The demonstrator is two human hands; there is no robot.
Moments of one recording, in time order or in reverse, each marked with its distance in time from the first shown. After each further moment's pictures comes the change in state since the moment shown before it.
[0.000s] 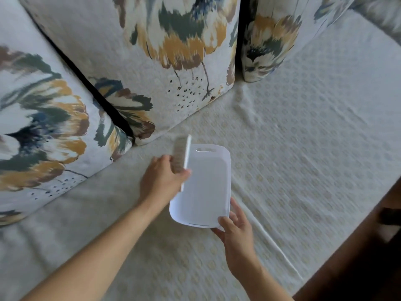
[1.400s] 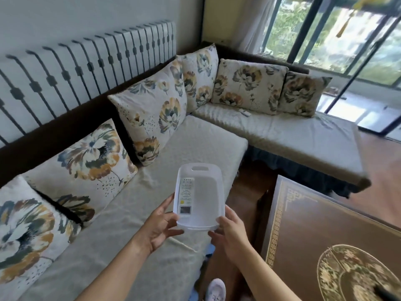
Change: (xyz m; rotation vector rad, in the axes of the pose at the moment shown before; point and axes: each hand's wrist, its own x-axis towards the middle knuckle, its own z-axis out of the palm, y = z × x) left_hand -0.353 0.250 -0.160 -0.922 -0.837 -0.007; right_hand -0.388 -0.180 -0.212 0.300 0.203 -0.243
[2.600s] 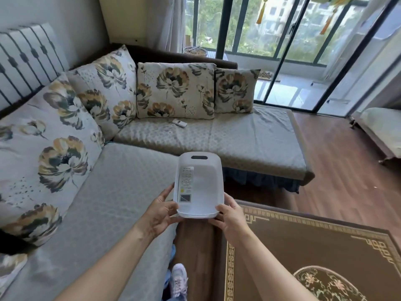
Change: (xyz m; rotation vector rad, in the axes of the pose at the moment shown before) left_hand 0.312 0.125 0.351 0.100 -0.235 -0.059; right_hand 0.262 -0.270 -0.223 0.204 0.239 -0.097
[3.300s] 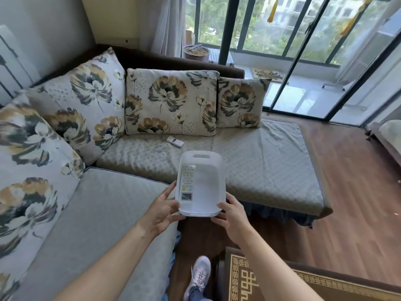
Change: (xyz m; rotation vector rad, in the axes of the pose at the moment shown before) left_hand 0.249 0.157 0.054 0.039 0.008 -0.021; right_hand 0.253 -0.166 0.059 -0.092 0.003 0.040
